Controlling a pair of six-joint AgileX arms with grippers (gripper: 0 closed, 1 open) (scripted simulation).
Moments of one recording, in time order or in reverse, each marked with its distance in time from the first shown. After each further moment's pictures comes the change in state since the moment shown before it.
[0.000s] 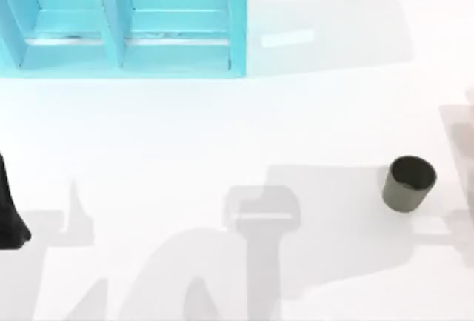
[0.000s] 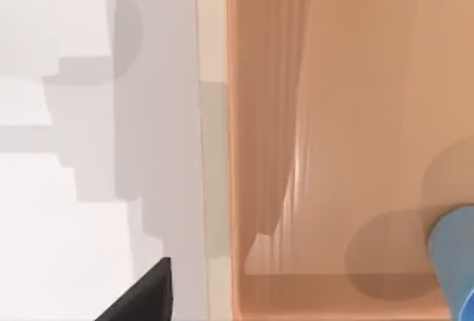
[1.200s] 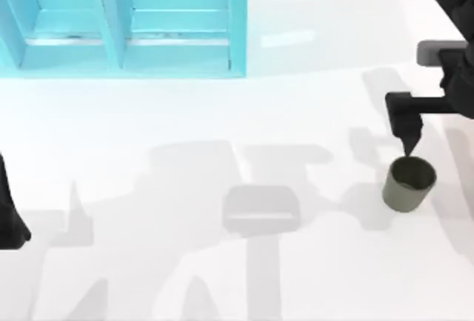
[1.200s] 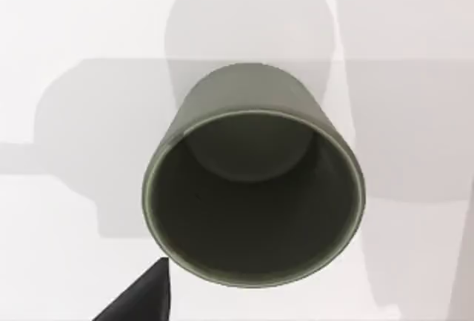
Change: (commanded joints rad) left arm 0.000 0.000 0.000 0.000 0.000 0.000; right arm 0.453 0.153 -0.099 0.242 0.001 0.448
